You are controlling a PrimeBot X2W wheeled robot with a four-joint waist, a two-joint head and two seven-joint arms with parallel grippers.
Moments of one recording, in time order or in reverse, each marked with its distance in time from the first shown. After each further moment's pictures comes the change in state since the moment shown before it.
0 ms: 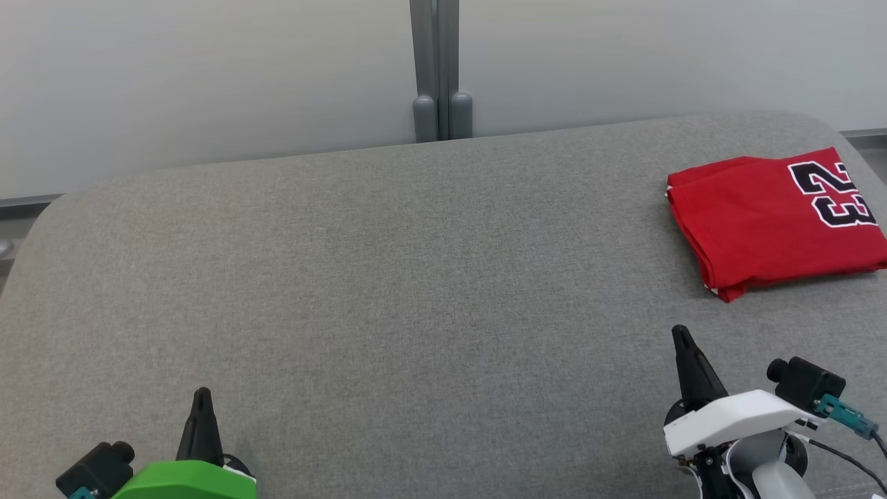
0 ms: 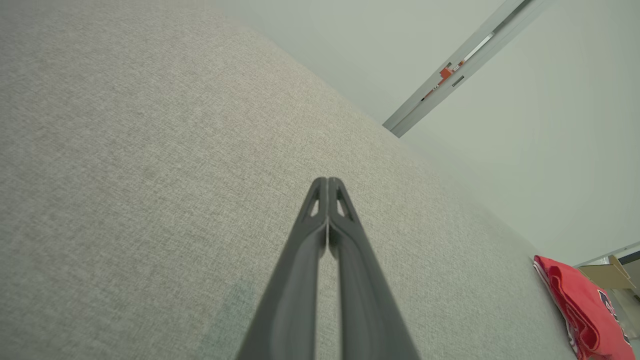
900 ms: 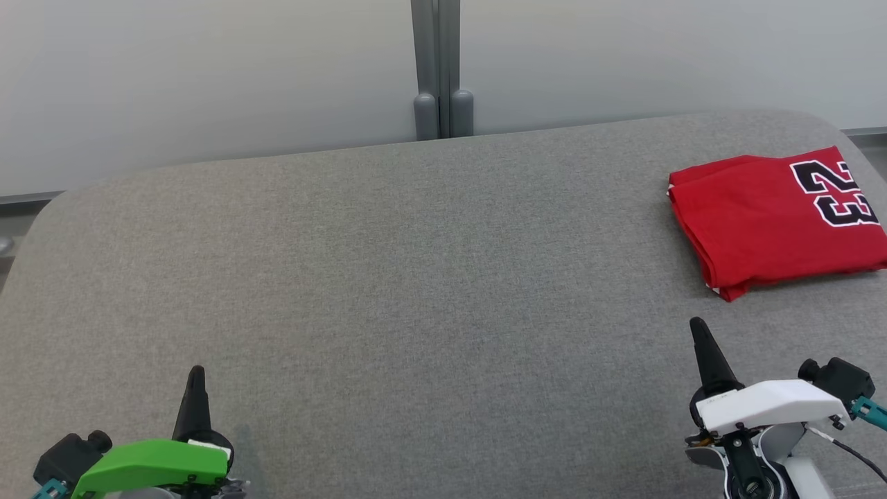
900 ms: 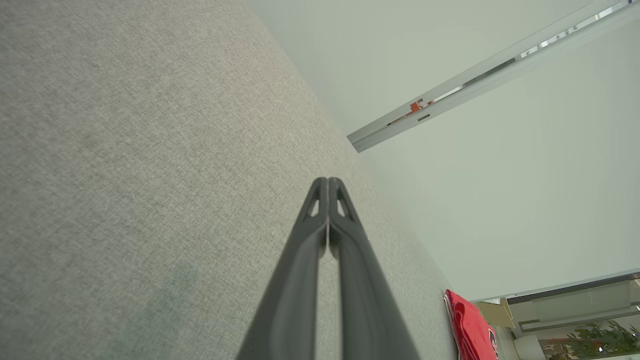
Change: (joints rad) left arm -0.047 -0.003 0.040 -0.014 -0.310 -0.033 0.092; right arm -0.012 -0.004 -0.051 -0.025 0.349 -0.001 0.086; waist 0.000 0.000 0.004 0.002
